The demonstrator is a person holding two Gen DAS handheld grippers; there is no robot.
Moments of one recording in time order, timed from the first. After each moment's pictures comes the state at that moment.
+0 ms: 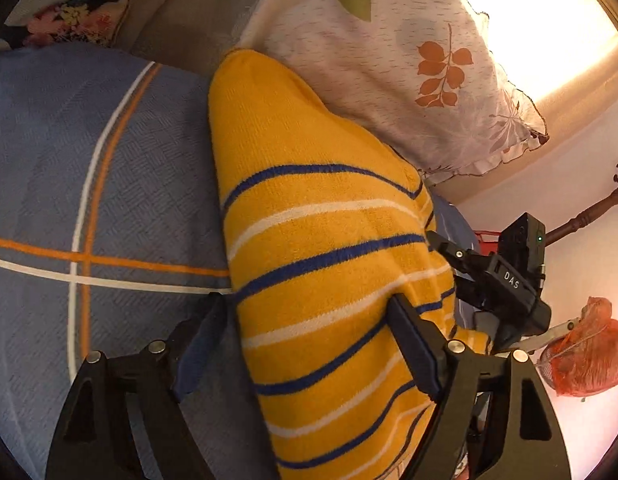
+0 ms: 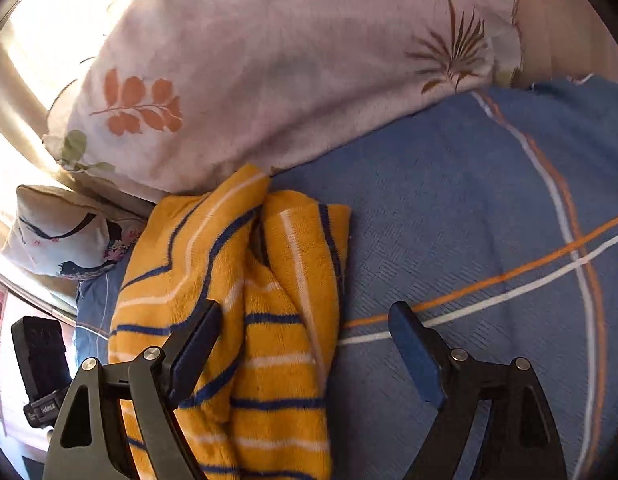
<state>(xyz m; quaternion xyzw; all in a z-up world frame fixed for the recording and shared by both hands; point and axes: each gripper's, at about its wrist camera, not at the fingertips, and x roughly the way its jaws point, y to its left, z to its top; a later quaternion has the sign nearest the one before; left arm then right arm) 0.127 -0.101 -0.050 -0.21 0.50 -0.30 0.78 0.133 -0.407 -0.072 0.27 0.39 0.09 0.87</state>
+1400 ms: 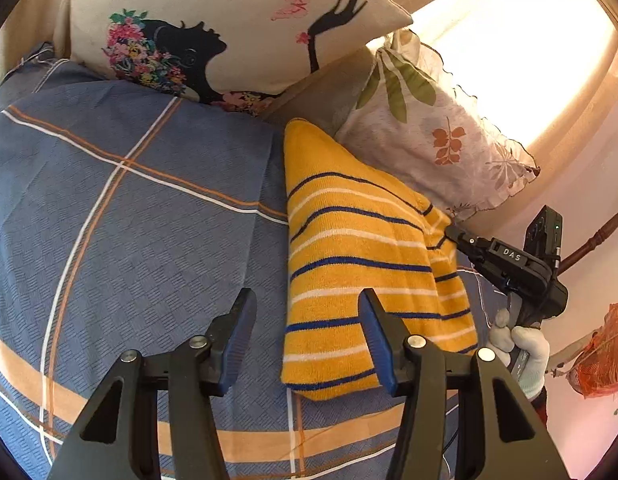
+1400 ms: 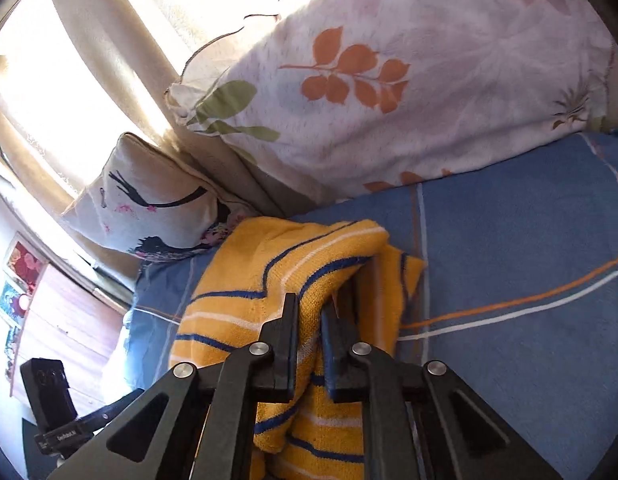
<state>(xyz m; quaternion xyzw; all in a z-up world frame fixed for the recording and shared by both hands) 0.017 0.030 0.014 -0.19 0.44 -0.19 0.86 0.082 -0.316 -0.020 0.22 0.35 0.12 0.90</state>
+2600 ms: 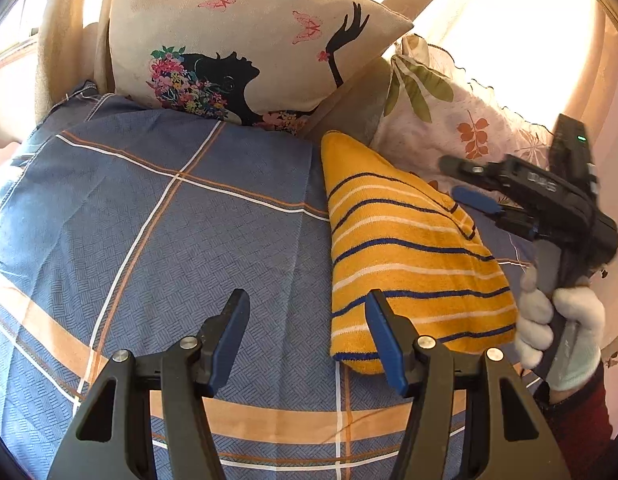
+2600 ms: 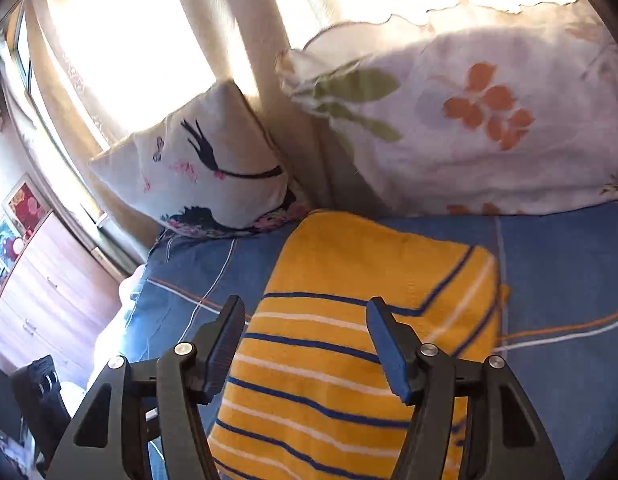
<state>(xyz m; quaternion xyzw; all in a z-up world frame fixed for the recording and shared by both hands) -0.037 0.032 0.005 -0.12 0.39 -0.09 0.91 0.117 -0.200 -0.004 0.16 0.35 0.21 0.90</state>
